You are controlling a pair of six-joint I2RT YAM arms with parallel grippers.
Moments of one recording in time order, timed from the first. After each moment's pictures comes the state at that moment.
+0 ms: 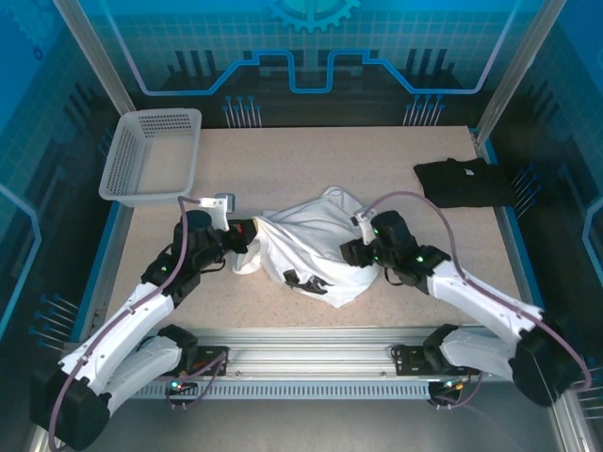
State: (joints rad) left arm -0.39 0.85 0.60 -0.15 0.20 -0.54; right arm 0.62 1.17 0.72 -0.30 -0.01 0.13
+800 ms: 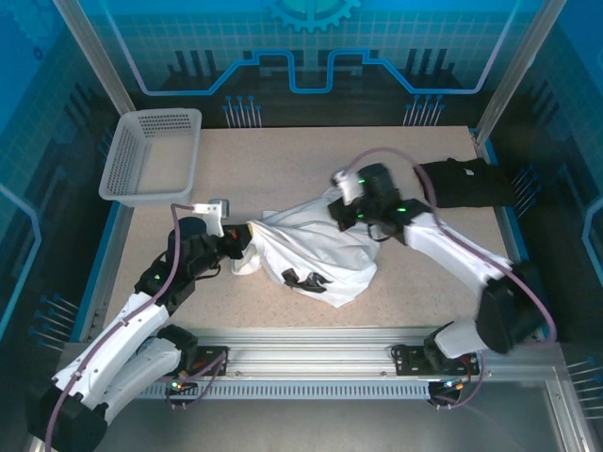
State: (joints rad) left arm -0.39 0.77 0.58 -0.21 0.16 -0.54; right arm 0.50 1.37 1.06 -0.33 -0.26 0.04
